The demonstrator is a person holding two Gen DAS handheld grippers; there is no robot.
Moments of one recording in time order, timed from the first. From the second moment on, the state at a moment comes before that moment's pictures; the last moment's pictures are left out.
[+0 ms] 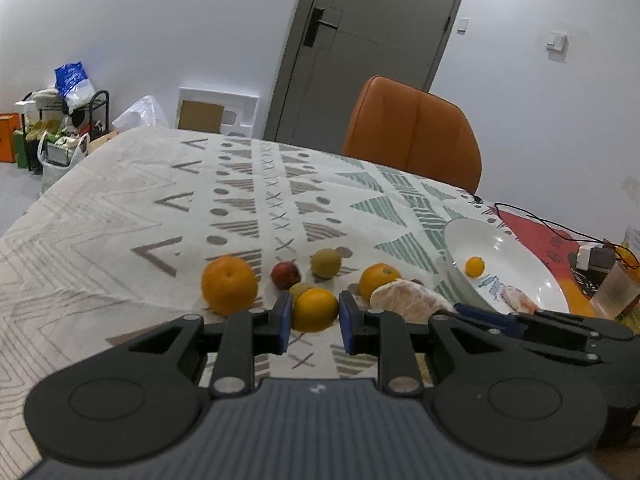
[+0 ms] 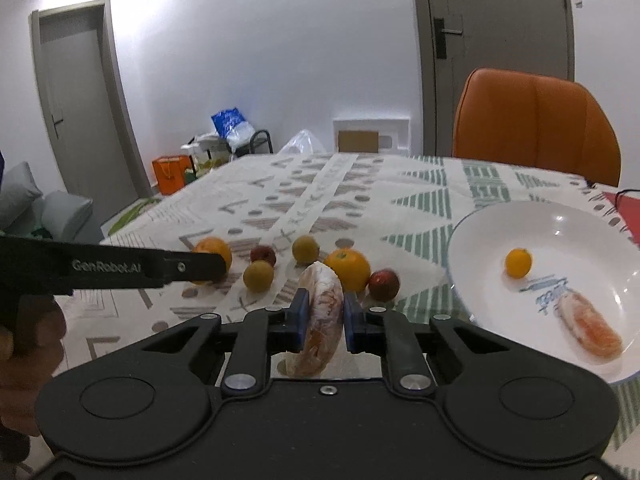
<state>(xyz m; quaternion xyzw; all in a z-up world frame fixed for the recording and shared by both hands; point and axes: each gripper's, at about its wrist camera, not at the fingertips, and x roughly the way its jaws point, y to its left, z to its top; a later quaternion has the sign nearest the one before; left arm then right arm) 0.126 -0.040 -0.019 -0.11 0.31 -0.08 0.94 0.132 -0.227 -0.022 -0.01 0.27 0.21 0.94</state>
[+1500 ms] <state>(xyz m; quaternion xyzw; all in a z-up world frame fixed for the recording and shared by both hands) 0.157 -0.147 -0.005 -0.05 0.29 -0.17 0.94 0.131 -0.352 -0.015 0.05 0.24 0.08 0.97</state>
